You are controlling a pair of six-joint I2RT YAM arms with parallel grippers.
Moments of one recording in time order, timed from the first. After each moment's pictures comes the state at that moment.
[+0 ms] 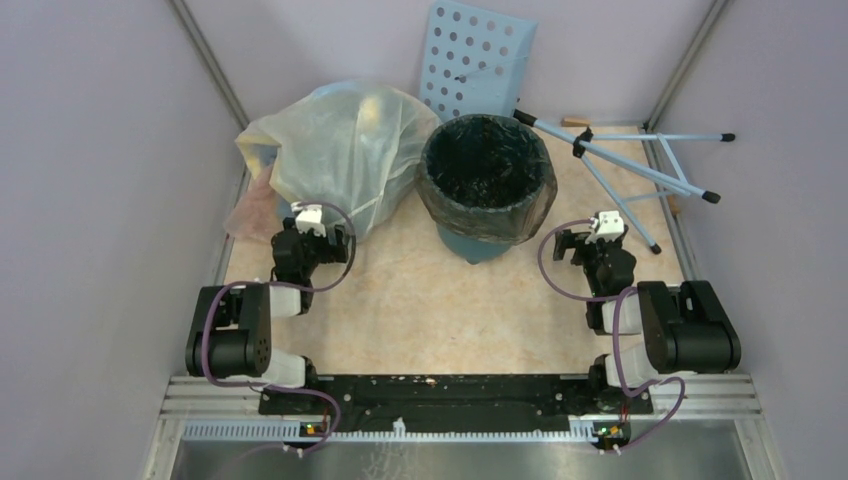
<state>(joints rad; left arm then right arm) 0.05 1.45 0.34 0.80 0.21 0.06 0.00 1.45 0.15 1.20 -0.07 -0.03</state>
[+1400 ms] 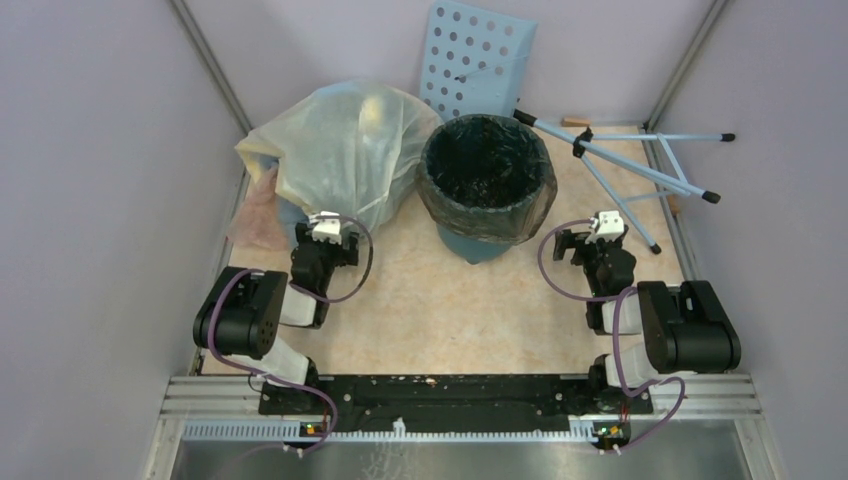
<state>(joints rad) -0.12 1.57 0.24 1.17 -0.02 0.13 0.00 1.45 0.15 1.20 -0.07 -0.03</state>
